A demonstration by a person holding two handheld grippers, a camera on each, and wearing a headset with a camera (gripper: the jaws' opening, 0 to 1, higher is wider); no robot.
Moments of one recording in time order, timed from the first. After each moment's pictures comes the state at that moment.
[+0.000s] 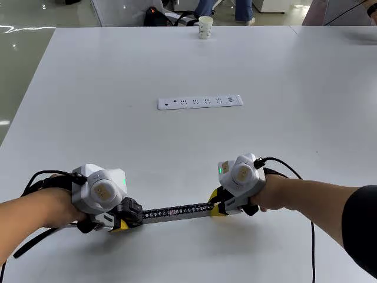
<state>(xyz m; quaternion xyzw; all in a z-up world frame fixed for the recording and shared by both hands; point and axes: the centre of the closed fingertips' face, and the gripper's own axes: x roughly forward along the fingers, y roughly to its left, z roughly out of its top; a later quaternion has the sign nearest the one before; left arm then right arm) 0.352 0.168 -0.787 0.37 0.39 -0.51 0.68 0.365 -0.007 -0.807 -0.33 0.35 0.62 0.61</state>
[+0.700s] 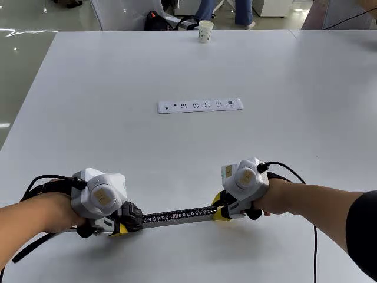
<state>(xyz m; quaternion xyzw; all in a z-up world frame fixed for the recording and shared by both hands) 0.352 0.168 -0.786 0.37 0.39 -0.51 0.68 0.365 -0.015 -0.807 -0.33 0.36 0.62 0.61</state>
